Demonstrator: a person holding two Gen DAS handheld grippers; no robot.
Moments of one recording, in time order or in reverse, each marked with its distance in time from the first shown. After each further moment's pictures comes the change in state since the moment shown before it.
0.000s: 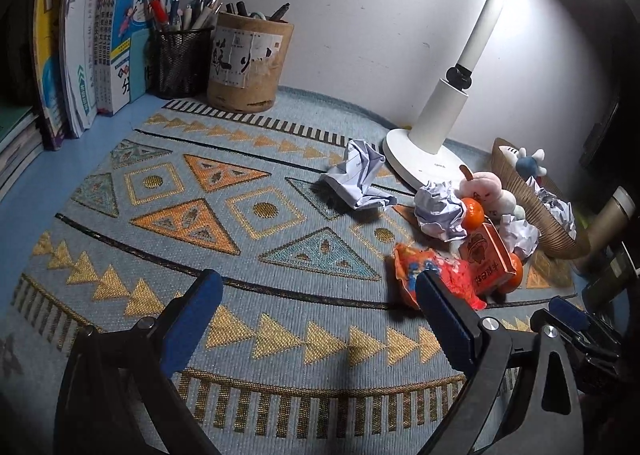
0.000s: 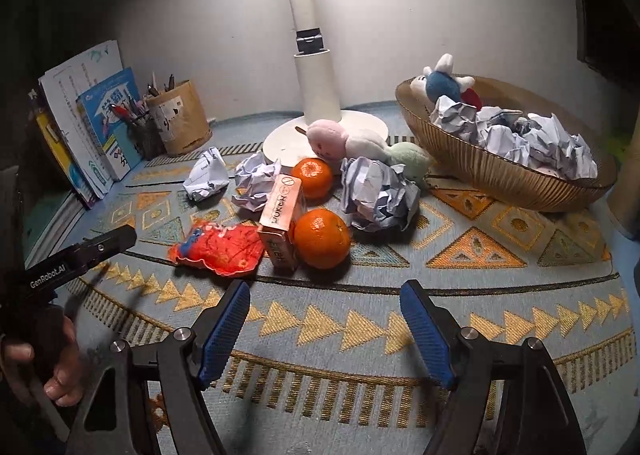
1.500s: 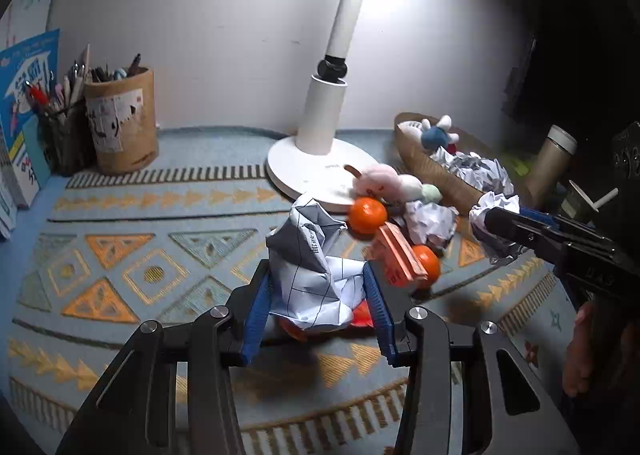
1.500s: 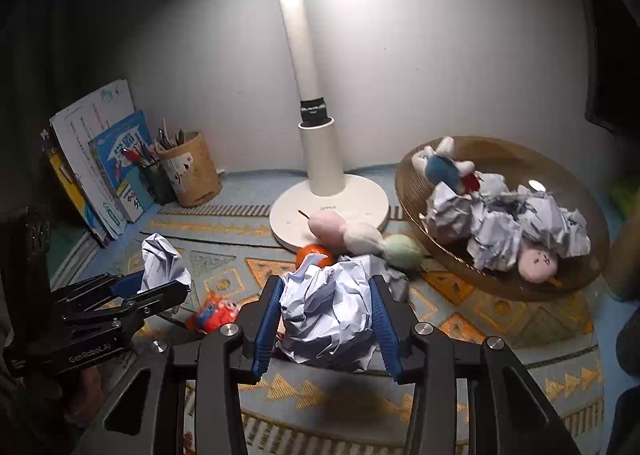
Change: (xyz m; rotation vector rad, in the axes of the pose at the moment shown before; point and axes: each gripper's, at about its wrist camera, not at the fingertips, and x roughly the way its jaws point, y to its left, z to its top) left arm -0.009 -0.066 0.003 0.268 0.009 -0.214; right arm -0.033 -0.034 0.023 0.014 -0.063 -0.052
